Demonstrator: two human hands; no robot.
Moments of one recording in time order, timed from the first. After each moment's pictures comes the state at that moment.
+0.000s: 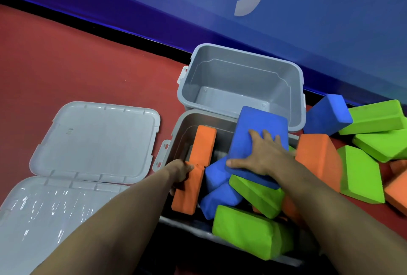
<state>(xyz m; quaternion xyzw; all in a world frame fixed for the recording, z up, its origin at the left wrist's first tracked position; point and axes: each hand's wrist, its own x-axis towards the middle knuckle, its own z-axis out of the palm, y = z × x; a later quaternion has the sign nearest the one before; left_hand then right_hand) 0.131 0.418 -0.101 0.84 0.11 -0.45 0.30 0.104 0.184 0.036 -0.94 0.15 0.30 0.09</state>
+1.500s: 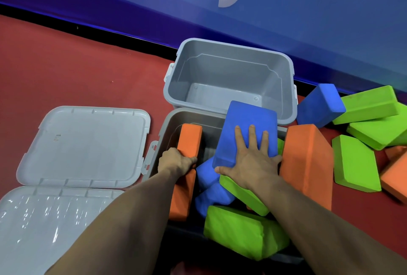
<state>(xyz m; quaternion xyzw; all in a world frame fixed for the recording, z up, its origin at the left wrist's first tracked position) 0.143 0.380 -0.108 0.91 0.18 -0.28 0.25 0.078 0.190 0.008 -0.96 0.13 0.26 0.04</state>
